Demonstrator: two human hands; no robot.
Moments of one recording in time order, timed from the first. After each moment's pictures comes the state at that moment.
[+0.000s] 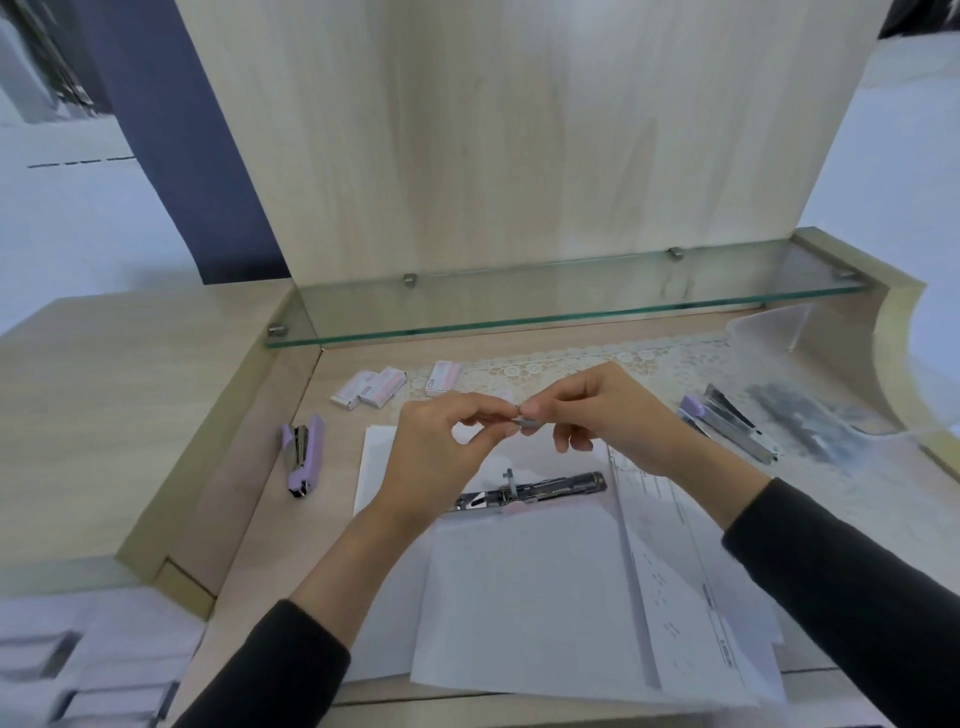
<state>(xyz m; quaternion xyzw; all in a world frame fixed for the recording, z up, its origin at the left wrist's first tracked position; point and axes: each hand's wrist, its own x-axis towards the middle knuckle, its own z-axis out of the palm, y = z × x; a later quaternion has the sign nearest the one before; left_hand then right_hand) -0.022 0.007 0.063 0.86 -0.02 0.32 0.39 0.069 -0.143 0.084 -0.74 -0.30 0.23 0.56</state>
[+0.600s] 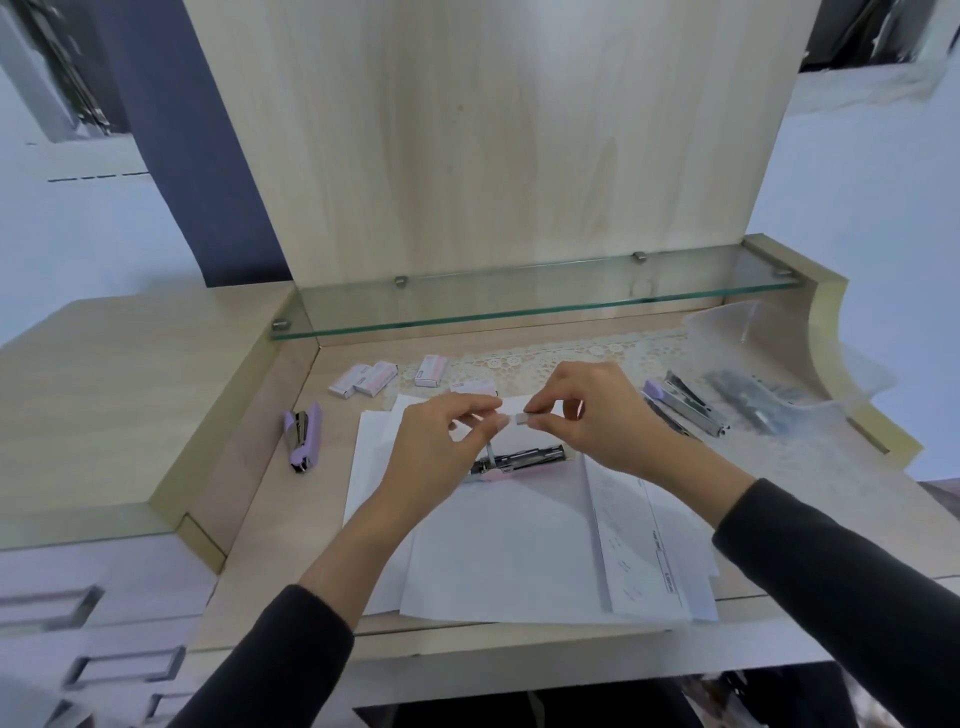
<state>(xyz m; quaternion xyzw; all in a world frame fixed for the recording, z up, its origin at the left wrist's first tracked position) -0.043 -0.014 0.061 0.88 0.05 0.25 0.40 0.039 -0.170 0.082 -0.84 -0.42 -0.06 0.33</state>
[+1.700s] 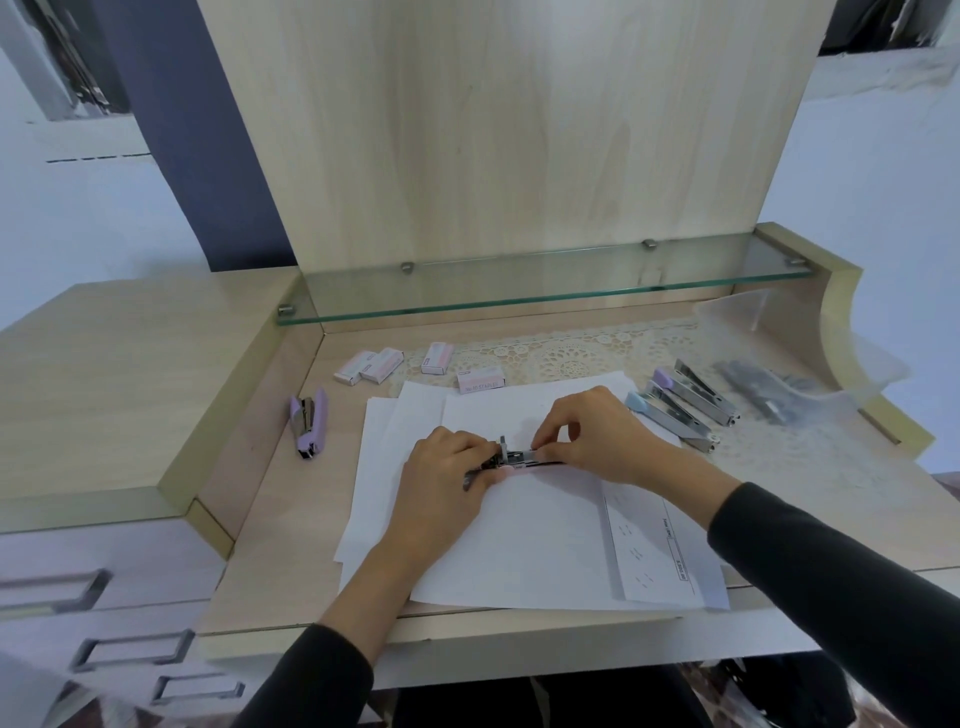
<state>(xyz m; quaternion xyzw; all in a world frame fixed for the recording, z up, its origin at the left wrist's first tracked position) -0.050 0.001 -0.006 0.93 -0.03 0.31 0.19 0.045 -0.164 0.050 -0.86 -0.40 0.07 0.30</state>
